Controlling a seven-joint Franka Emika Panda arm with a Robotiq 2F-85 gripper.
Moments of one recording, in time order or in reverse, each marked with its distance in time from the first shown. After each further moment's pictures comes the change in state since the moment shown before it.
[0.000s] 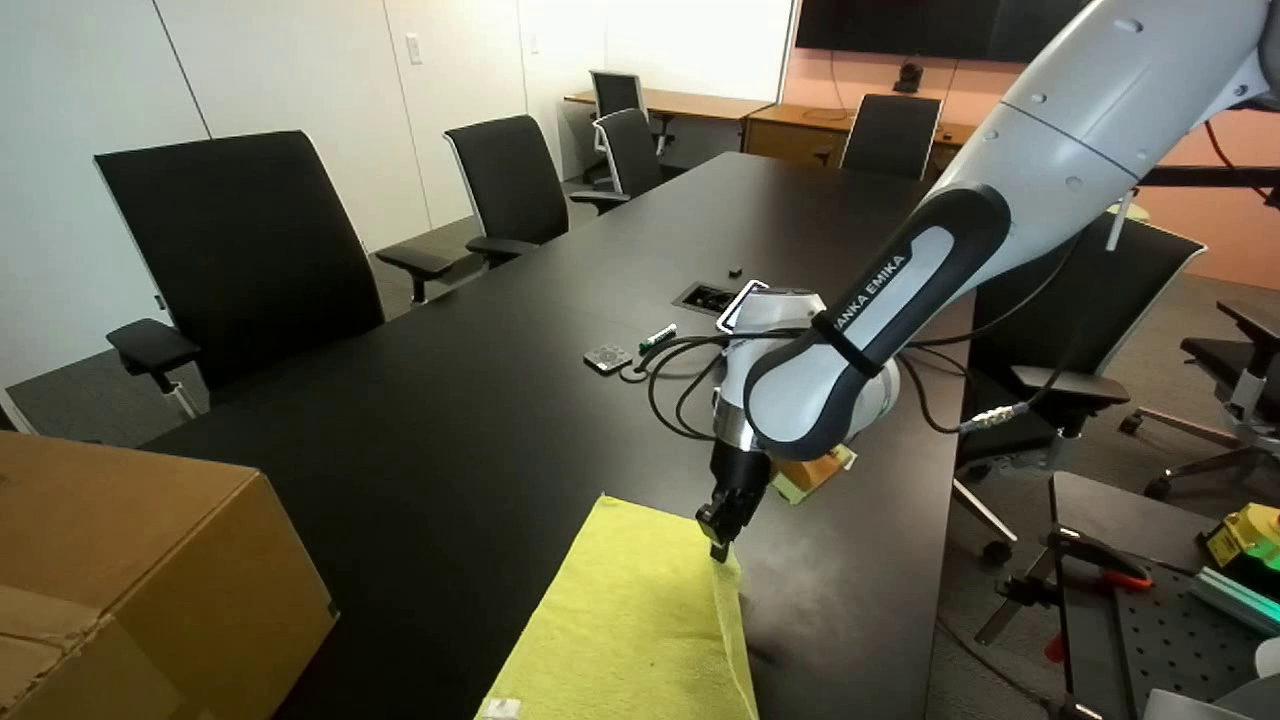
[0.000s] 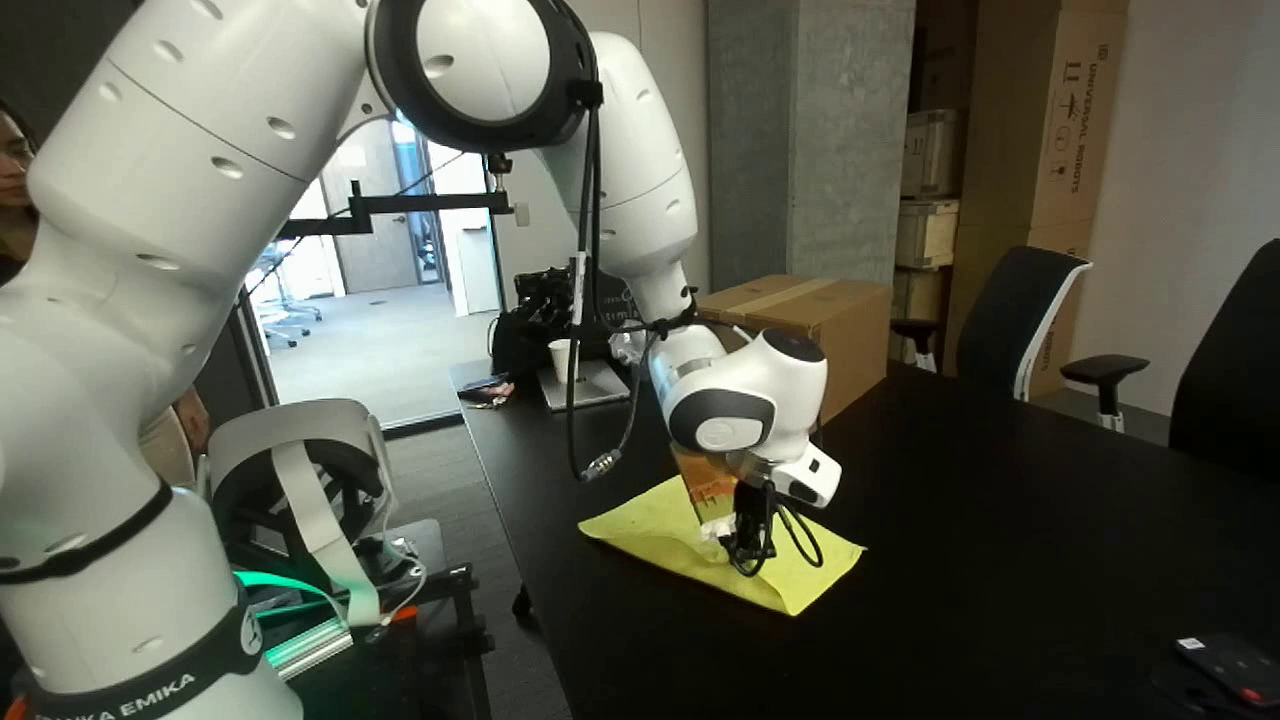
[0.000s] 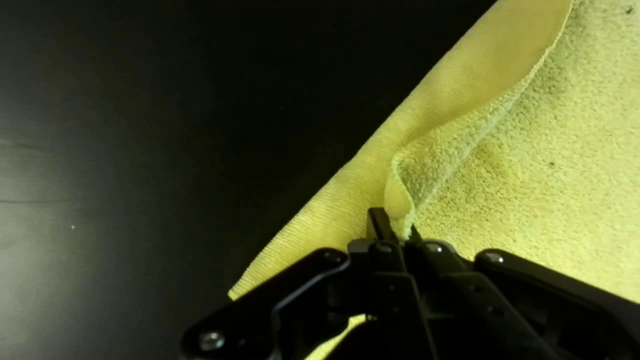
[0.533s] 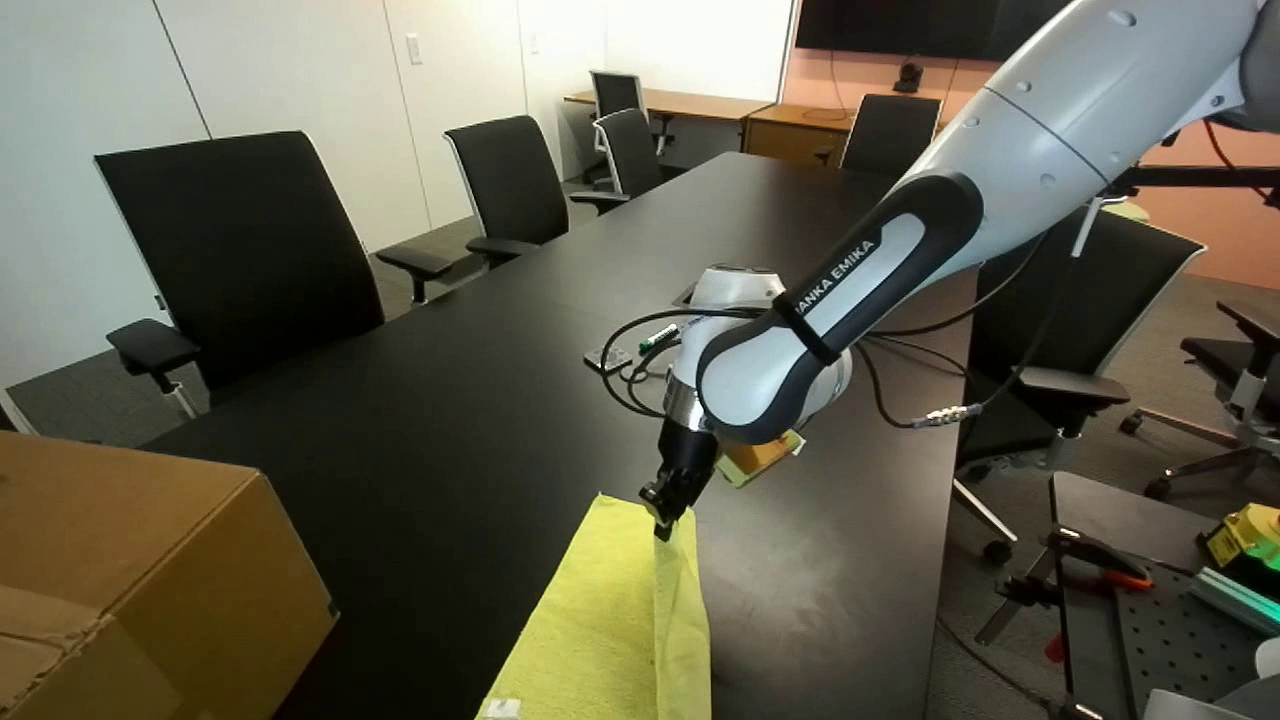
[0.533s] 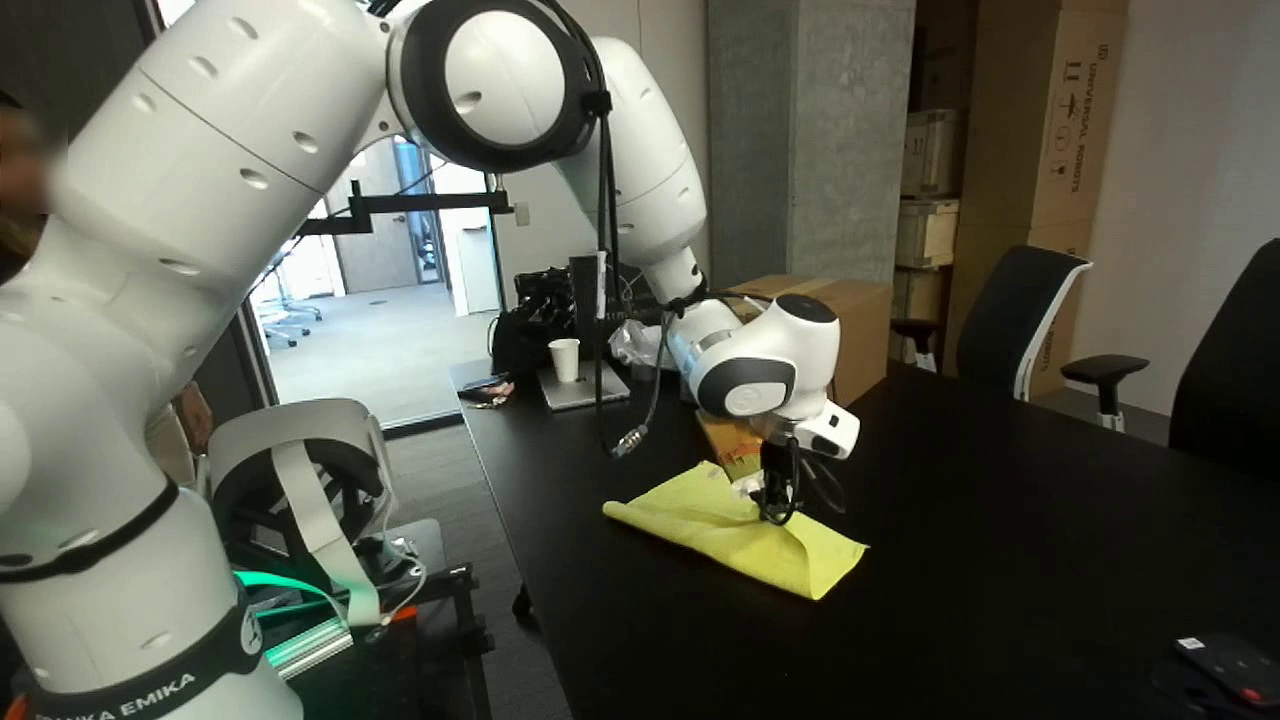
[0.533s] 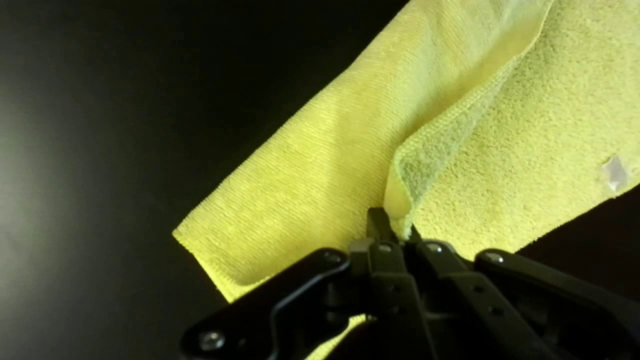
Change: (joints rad) arm 0.071 0.044 -0.020 0.175 -0.017 -0.027 0.050
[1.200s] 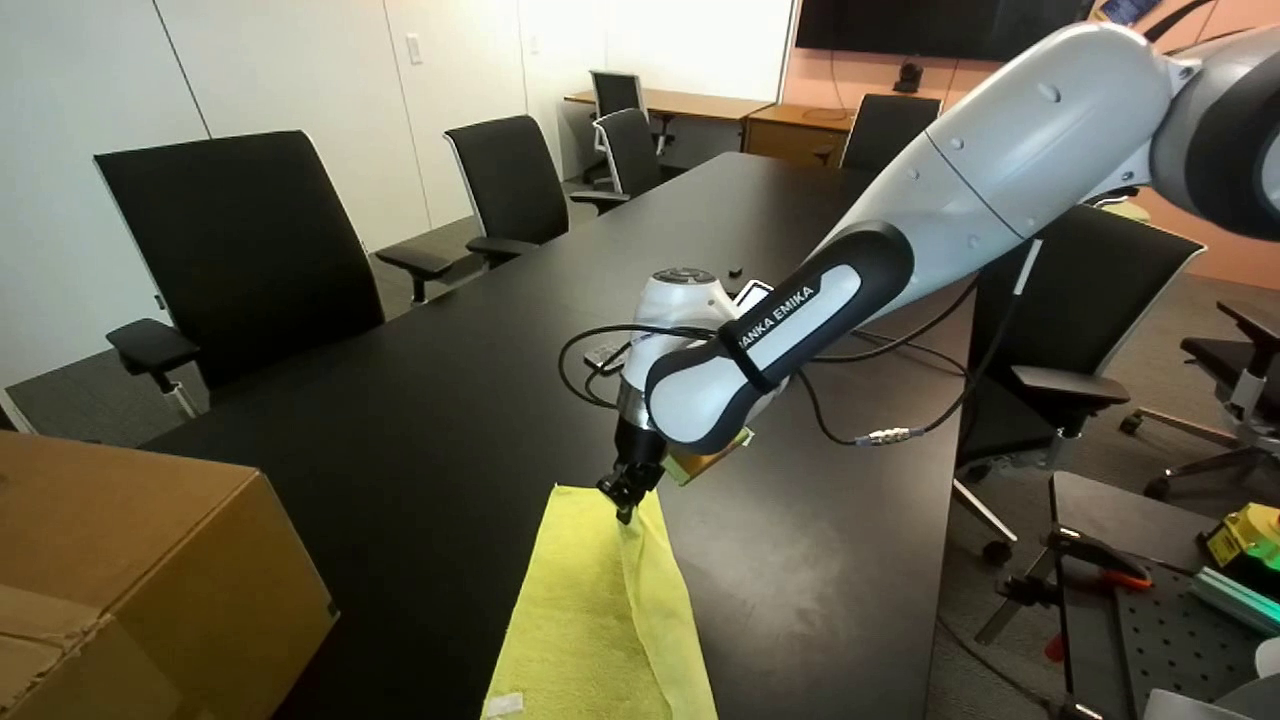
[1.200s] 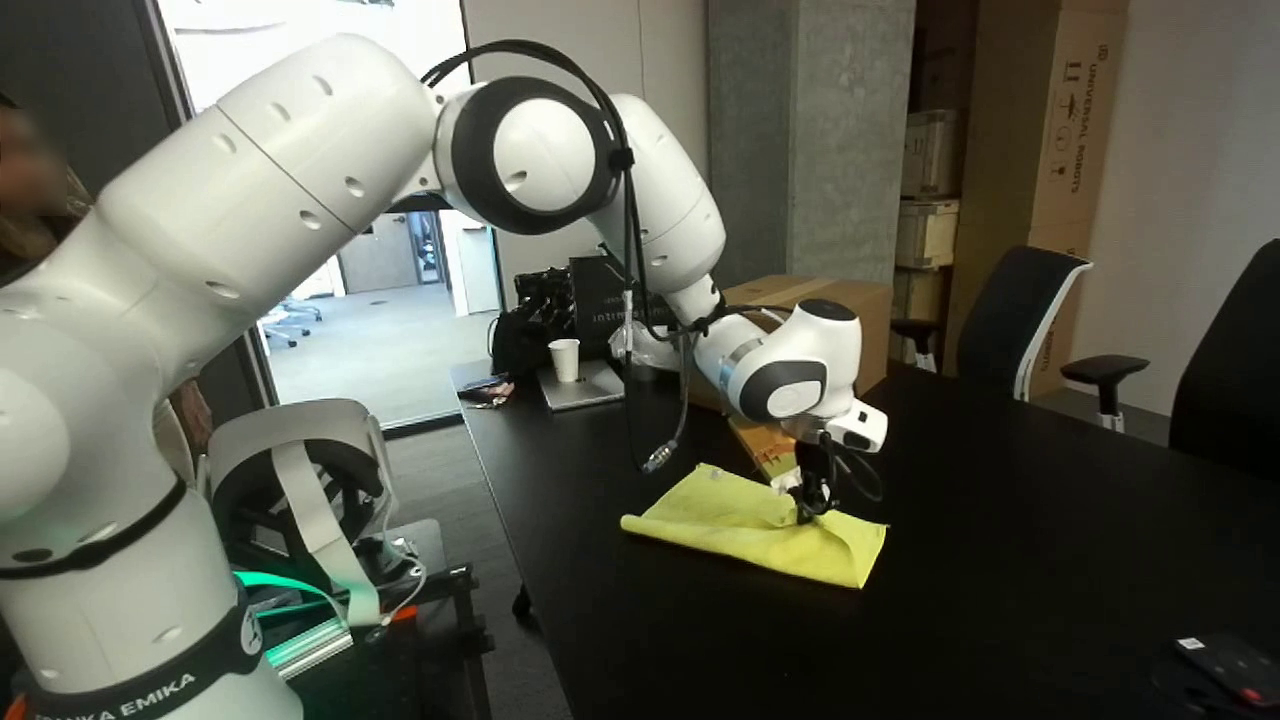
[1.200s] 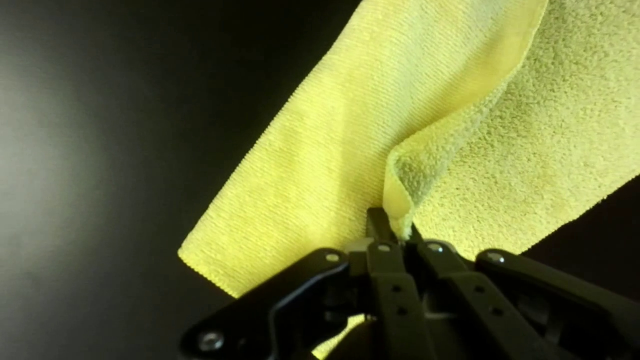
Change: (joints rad) arm 0.110 0.160 -0.118 0.276 -0.087 -0.074 0.097
